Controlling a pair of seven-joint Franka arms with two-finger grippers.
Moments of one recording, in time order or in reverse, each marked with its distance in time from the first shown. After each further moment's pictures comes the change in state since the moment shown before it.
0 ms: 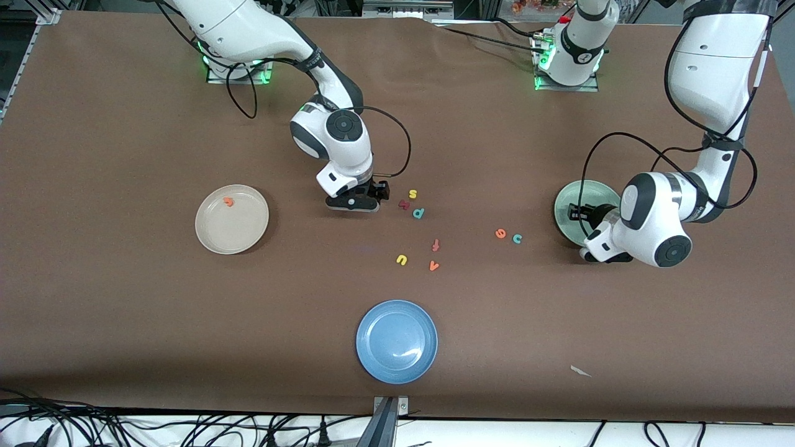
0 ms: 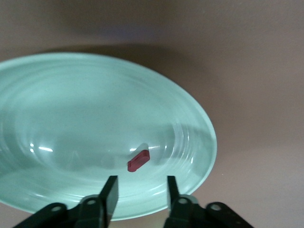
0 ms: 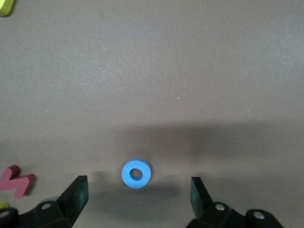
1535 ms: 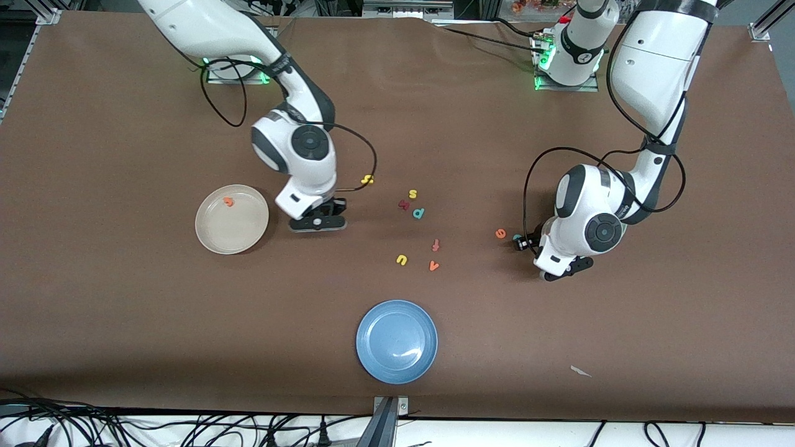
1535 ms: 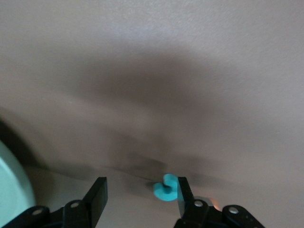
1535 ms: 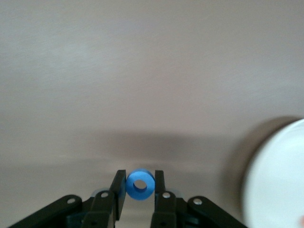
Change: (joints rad) left arm -0.214 0.026 -0.014 -0.003 -0.086 0.401 -0.545; right arm -0.173 -0.132 -0.014 0.006 -0.076 -0.216 -0.394
